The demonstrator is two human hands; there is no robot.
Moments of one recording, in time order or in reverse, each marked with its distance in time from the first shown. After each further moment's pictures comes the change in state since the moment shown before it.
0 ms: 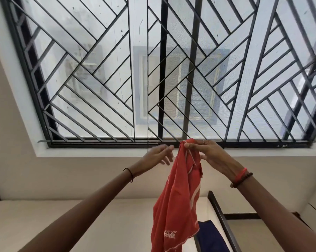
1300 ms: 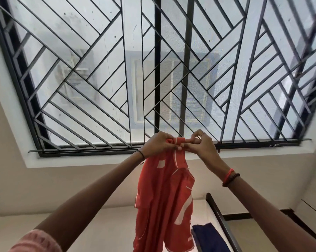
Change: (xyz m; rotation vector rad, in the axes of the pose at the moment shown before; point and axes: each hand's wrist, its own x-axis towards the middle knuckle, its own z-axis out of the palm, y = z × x) left_hand 0.058 0.020 -0.035 0.400 0.026 0.125; right_hand 0.035 0.006 0.023 -0.064 0.299 -0.328
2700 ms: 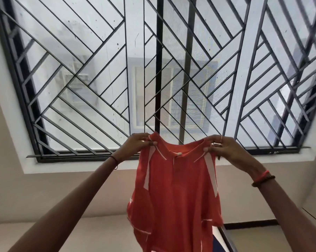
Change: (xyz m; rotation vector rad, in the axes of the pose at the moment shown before) left_hand -0.029 -0.038 -0.063 -0.278 0.155 -0.065; right_hand 0.001 -0.036 -0.070 -0.222 -0.219 0.022
